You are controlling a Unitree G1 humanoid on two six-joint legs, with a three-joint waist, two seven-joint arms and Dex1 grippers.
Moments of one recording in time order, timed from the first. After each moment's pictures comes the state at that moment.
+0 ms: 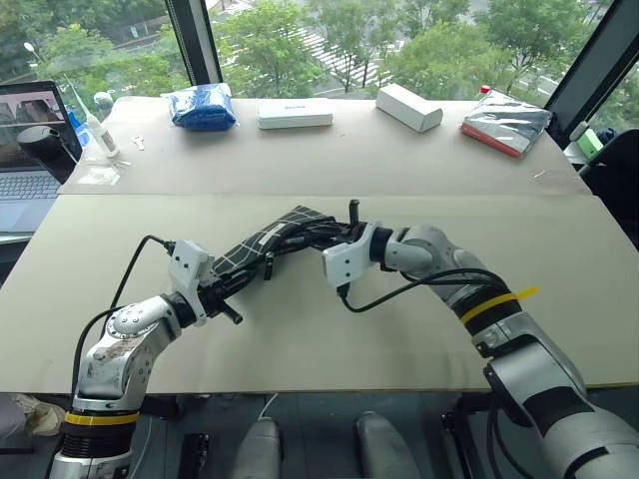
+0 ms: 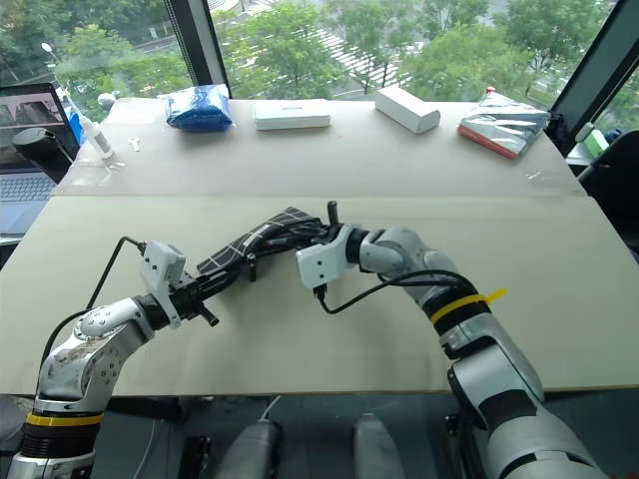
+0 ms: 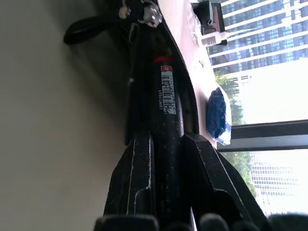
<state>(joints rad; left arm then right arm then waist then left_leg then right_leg) -0.17 0.54 0.13 -0.21 -0.47 0.51 -0.69 -0.89 -0.38 0.48 0.54 -0.60 -0.64 0.48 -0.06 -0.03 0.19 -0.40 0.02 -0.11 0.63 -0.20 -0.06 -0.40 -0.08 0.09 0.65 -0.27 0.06</state>
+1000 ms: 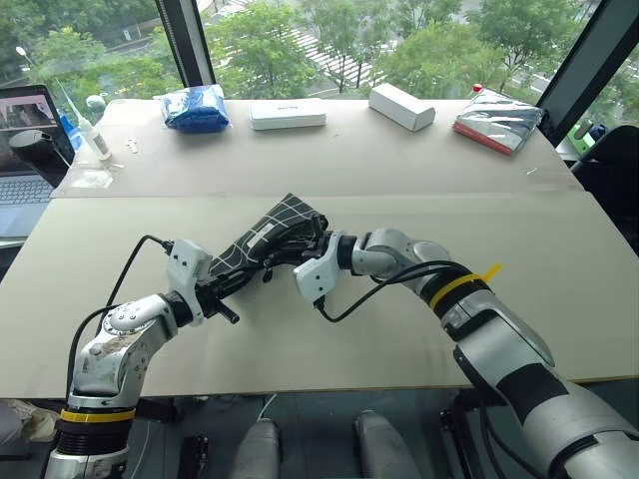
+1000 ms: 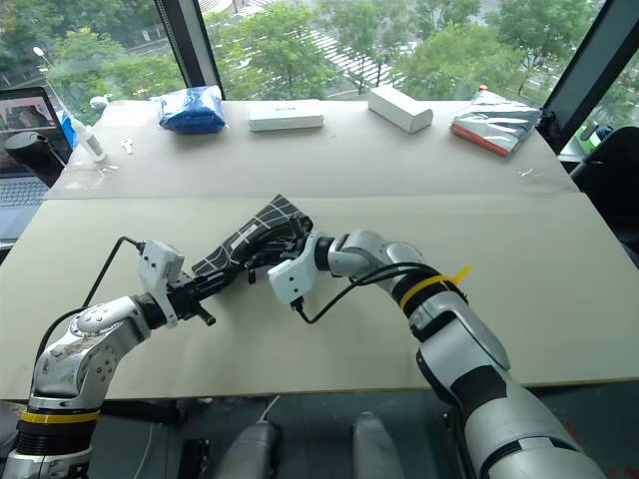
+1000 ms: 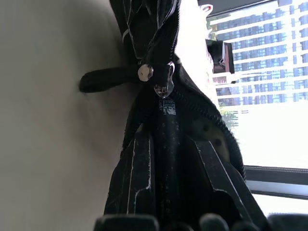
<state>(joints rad) -0.18 0.56 0.14 -0.23 -0.48 0.58 -0.69 -1.10 -0.29 0.62 0.88 -0.78 -0.82 0.26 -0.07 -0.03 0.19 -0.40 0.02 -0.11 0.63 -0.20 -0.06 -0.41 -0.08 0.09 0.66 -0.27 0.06</state>
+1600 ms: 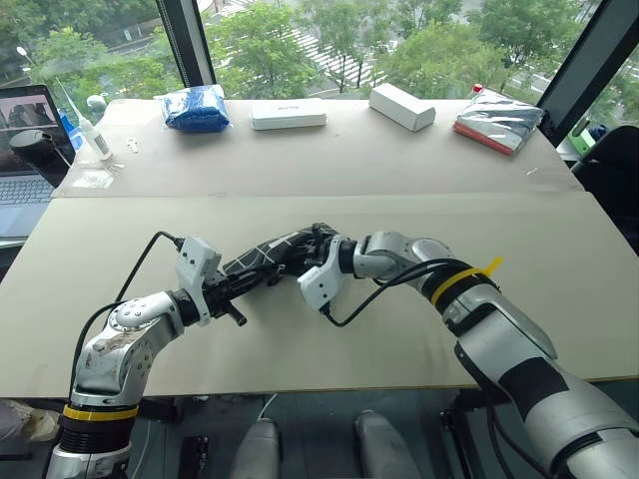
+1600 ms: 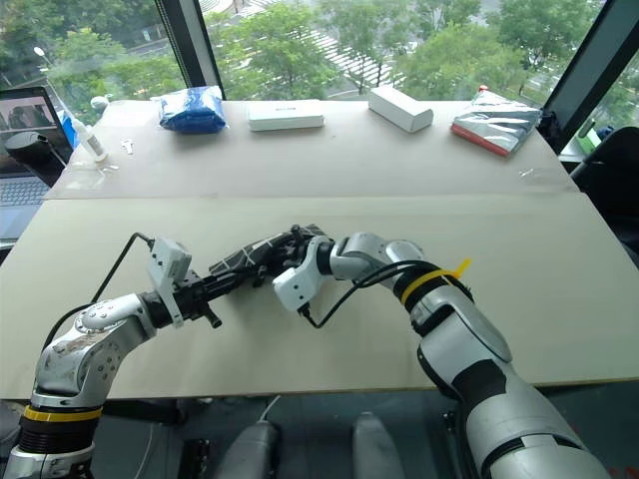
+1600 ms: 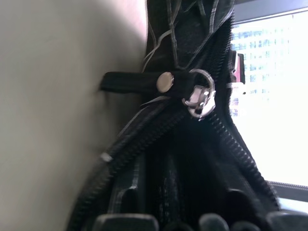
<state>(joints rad) -0.20 0.56 0.12 -0.25 -0.51 0.61 -0.73 -1.09 -0.29 0.63 0.91 -0.71 -0.88 0.28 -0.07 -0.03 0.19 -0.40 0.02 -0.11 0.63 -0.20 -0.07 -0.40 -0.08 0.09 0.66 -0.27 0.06</state>
